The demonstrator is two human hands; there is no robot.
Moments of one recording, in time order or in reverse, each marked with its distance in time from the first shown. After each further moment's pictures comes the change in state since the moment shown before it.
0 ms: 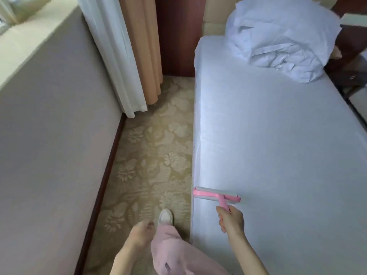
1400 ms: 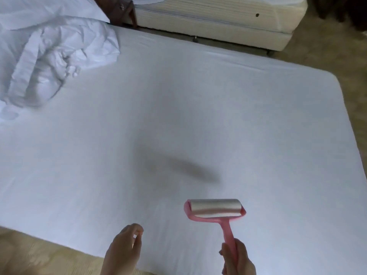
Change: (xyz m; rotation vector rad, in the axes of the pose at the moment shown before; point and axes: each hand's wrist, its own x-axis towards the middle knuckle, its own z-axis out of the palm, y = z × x) left_hand 0.542 0.569 -0.058 0.923 -0.503 0.971; right_hand 0.368 -0.241 0.088 0.527 1.062 0.359
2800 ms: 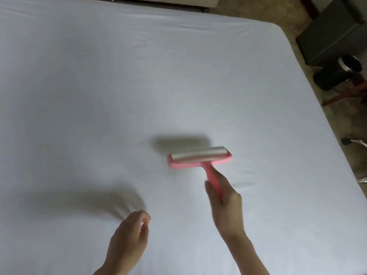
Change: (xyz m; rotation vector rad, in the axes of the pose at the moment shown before) left_hand 0.207 0.048 0.030 0.111 -0.274 0.362; right_hand 0.180 -0.070 0.083 0.016 0.202 -0.096
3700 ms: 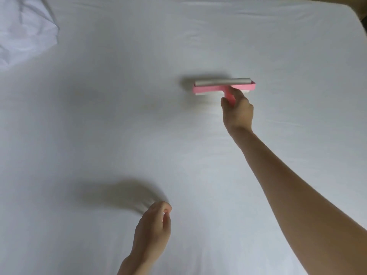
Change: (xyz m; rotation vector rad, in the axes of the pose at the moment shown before) left_hand 0.000 -0.077 -0.047 -0.038 0.106 -0.057; right_hand 0.155 -0.107 0.120 -0.148 0.043 -0.014
